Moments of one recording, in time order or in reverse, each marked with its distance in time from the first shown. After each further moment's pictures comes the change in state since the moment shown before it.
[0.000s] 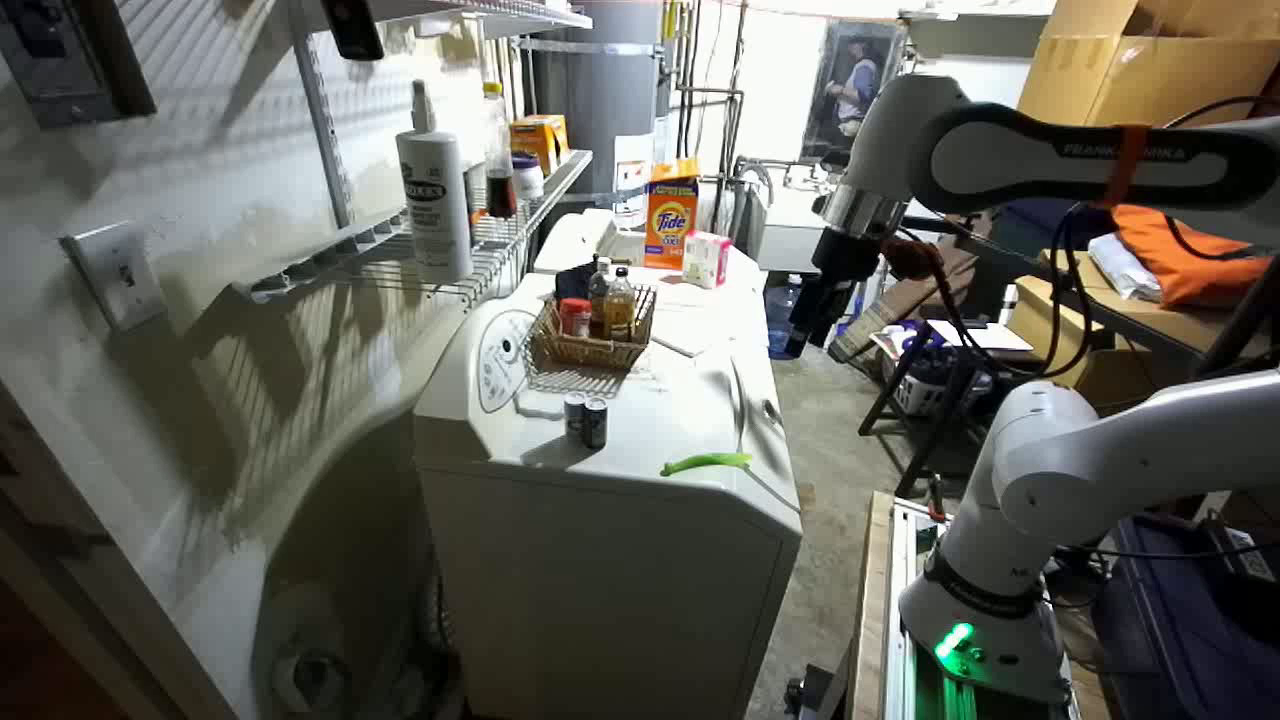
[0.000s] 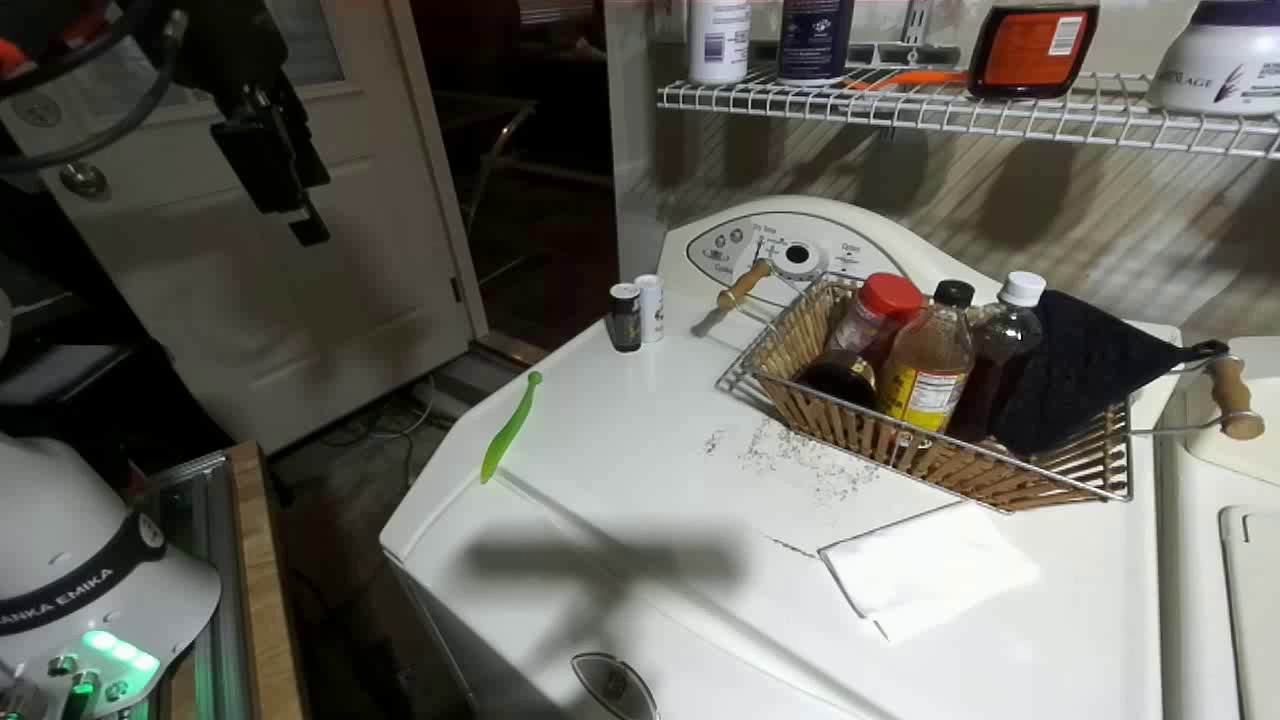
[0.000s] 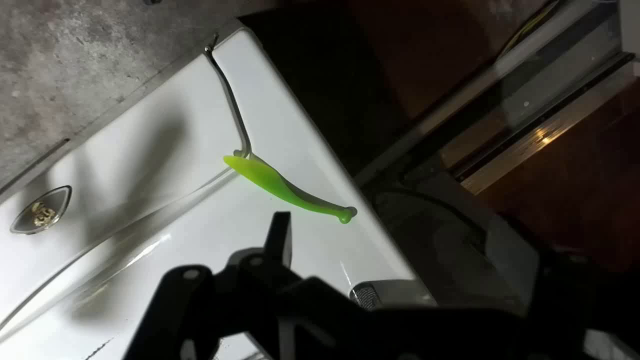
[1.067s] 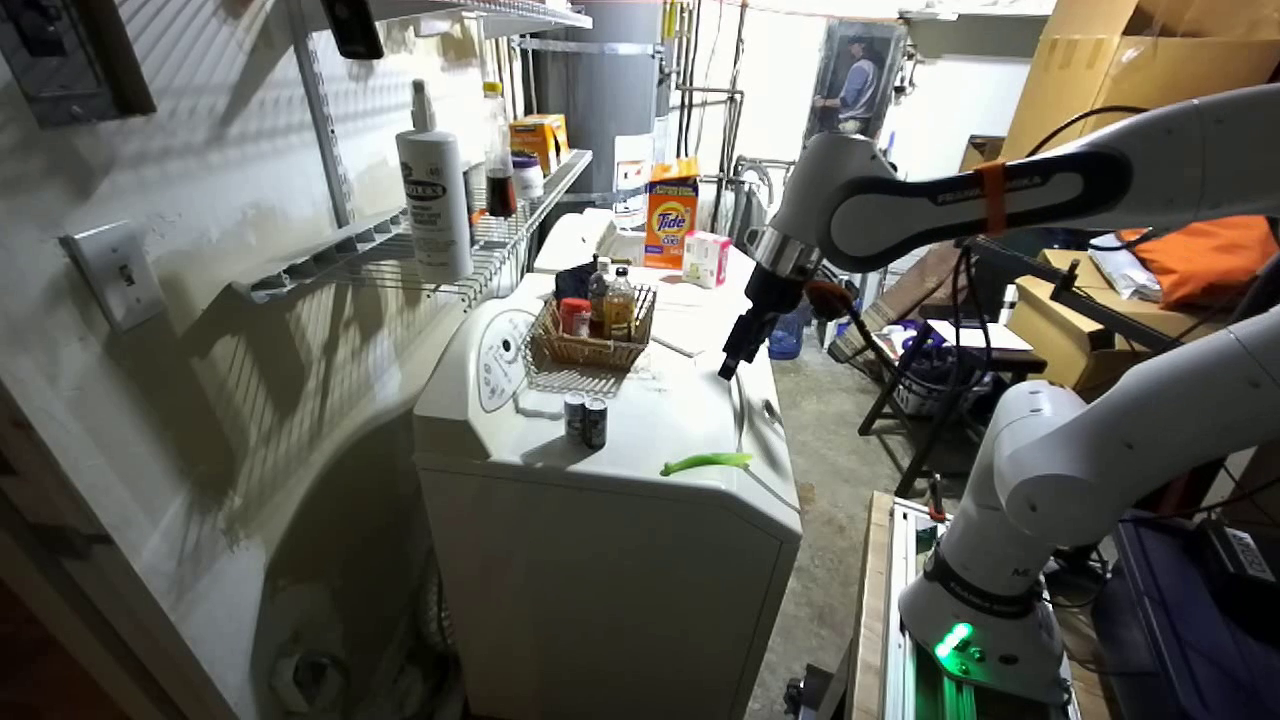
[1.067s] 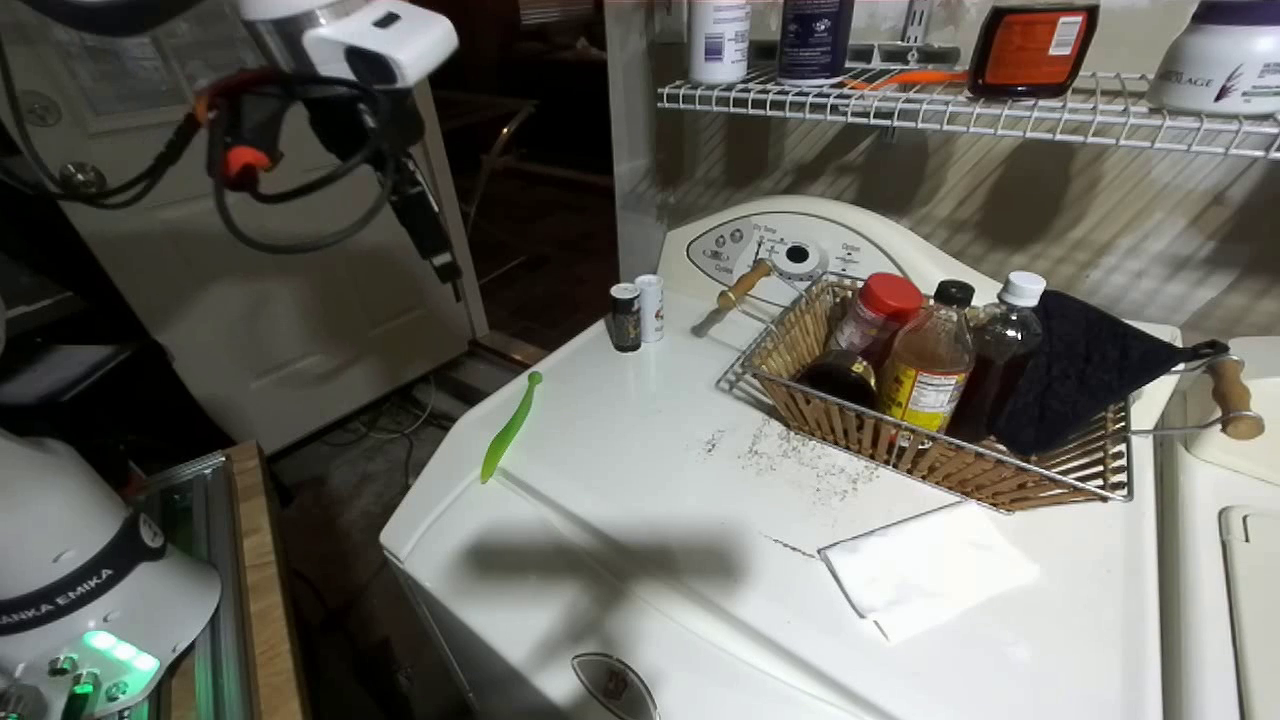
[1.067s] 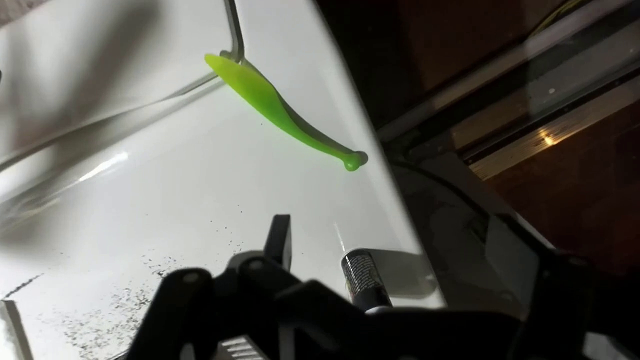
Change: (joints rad) arm 0.049 0.274 0.001 -0.030 -0.001 0.383 -0.141
